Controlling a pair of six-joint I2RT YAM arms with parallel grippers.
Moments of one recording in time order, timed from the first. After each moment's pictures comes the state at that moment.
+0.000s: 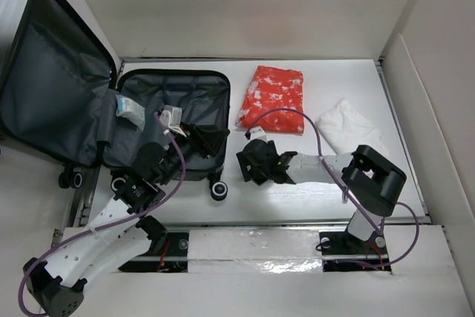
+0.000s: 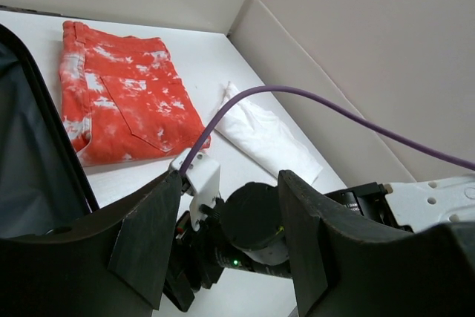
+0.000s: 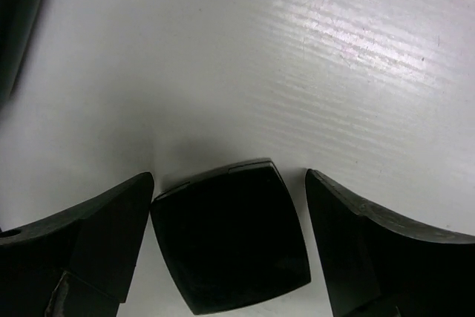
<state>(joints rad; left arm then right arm) -0.69 0.66 0.60 0.14 -0.01 -0.56 0.95 1.71 0.90 -0.09 0.37 0.46</state>
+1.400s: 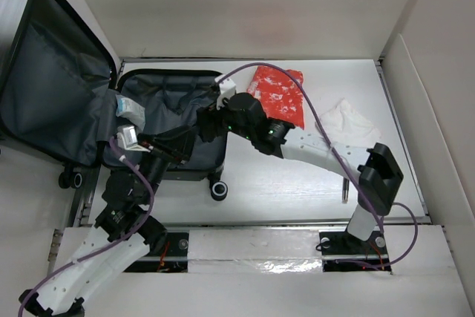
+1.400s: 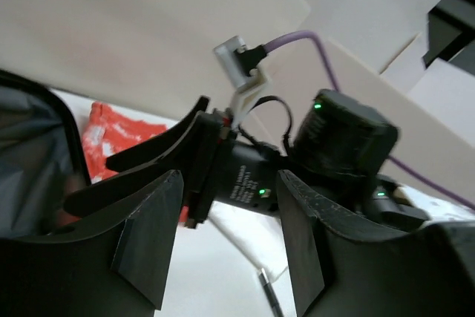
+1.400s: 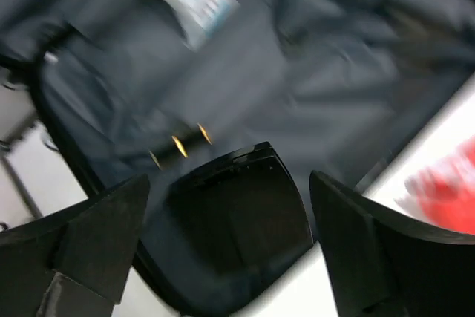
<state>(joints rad) -0.69 0.38 0.53 0.13 -0.23 -0.66 0.97 1.70 1.41 0.00 0.13 0.27</state>
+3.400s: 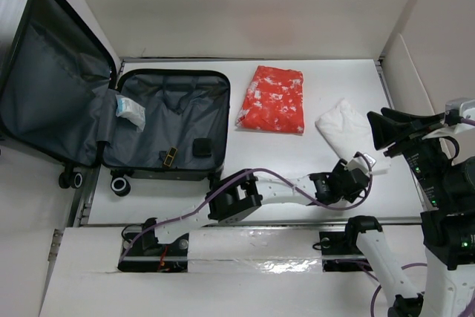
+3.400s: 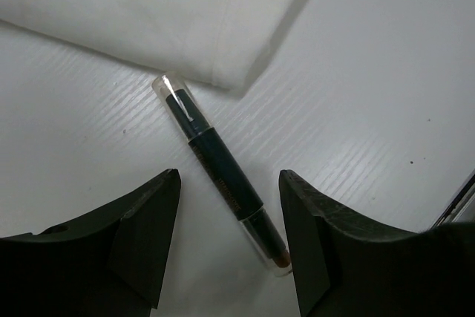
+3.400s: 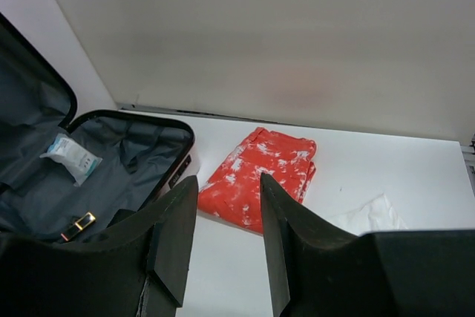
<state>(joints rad) -1.38 2.49 2.02 -0.19 -0.39 -0.42 0.05 0.56 1.36 -0.61 -0.28 0.20</state>
